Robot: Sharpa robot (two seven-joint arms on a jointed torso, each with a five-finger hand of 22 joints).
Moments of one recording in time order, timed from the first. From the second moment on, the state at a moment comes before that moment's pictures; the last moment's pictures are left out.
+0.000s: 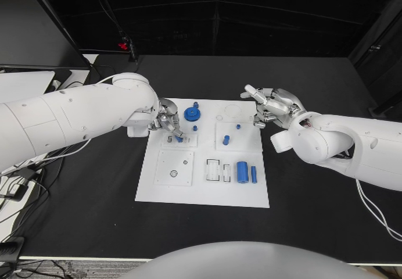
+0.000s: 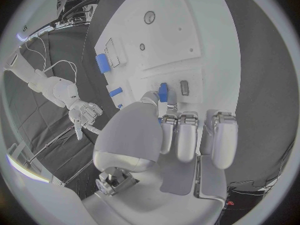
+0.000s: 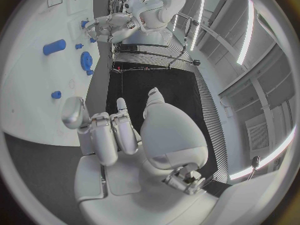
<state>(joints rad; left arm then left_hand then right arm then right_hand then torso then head) 1.46 -0.48 -0.23 1.18 -0.97 0.34 -0.43 1.44 0.05 0.01 0.26 0.60 0.75 0.07 0.65 0.73 1.47 0.01 1.57 1.31 1.47 -0.04 1.57 1.31 0.01 1.47 0.08 1.57 1.31 1.20 -0.98 -0.09 1.62 -0.14 -0.38 0.30 1.19 0.10 -0.26 0.29 0.25 0.49 0.16 0.69 0.09 1.44 0.18 1.55 1.31 1.47 0.13 1.57 1.31 0.11 1.13 0.24 1.30 1.31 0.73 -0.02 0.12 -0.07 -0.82</state>
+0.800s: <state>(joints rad) 1.46 -0.55 -0.24 1.23 -0.89 0.25 -0.41 1.45 0.04 0.03 0.27 0.61 0.75 0.07 0.65 0.73 1.46 0.01 1.57 1.31 1.47 -0.04 1.57 1.31 0.01 1.47 0.08 1.57 1.31 1.20 -0.98 -0.09 1.62 -0.14 -0.38 0.30 1.19 0.10 -0.26 0.29 0.25 0.49 0.16 0.69 0.09 1.44 0.19 1.55 1.31 1.47 0.13 1.57 1.31 0.11 1.13 0.24 1.30 1.31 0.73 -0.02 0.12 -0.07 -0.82</state>
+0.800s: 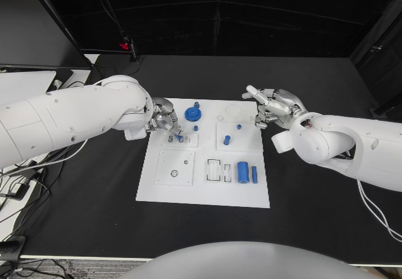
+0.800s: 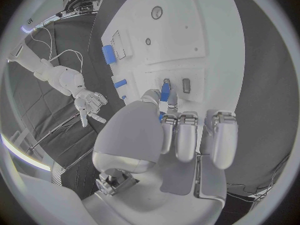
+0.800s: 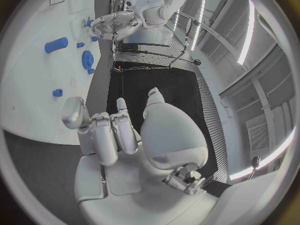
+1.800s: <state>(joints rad) 1.45 -0.63 -0.24 1.38 -0.83 -0.01 -0.50 1.47 0.03 0.05 0.29 0.58 0.76 0.08 0.65 0.73 1.46 0.01 1.58 1.31 1.47 -0.04 1.57 1.31 0.01 1.47 0.08 1.57 1.31 1.20 -0.98 -0.09 1.62 -0.14 -0.38 0.30 1.19 0.10 -0.26 0.29 0.25 0.49 0.16 0.69 0.09 1.44 0.19 1.55 1.31 1.47 0.13 1.57 1.31 0.11 1.12 0.25 1.30 1.31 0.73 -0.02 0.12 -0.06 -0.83</state>
